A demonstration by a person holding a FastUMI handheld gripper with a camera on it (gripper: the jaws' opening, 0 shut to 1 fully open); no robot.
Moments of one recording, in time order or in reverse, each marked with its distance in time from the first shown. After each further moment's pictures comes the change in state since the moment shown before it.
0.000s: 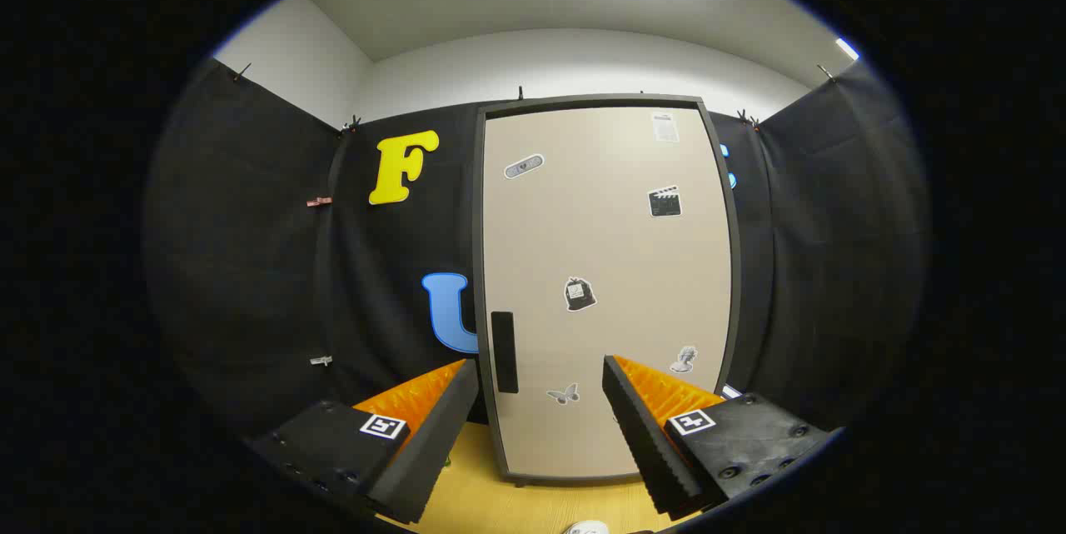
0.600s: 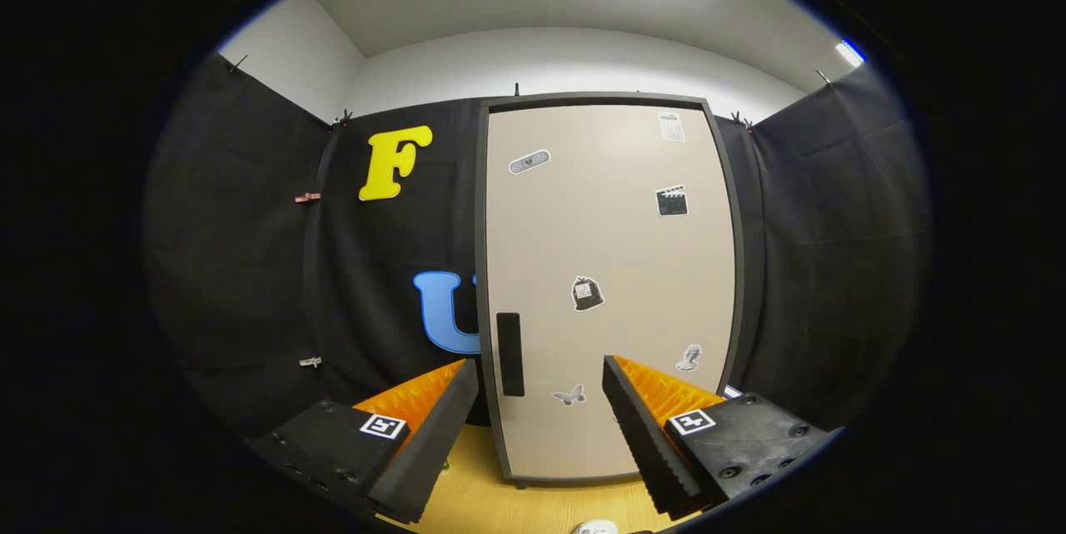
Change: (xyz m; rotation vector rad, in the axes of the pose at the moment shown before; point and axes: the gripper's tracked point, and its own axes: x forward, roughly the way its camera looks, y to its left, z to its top) arm 0.015 0.020 -0.002 -0.013 -0.004 -0.058
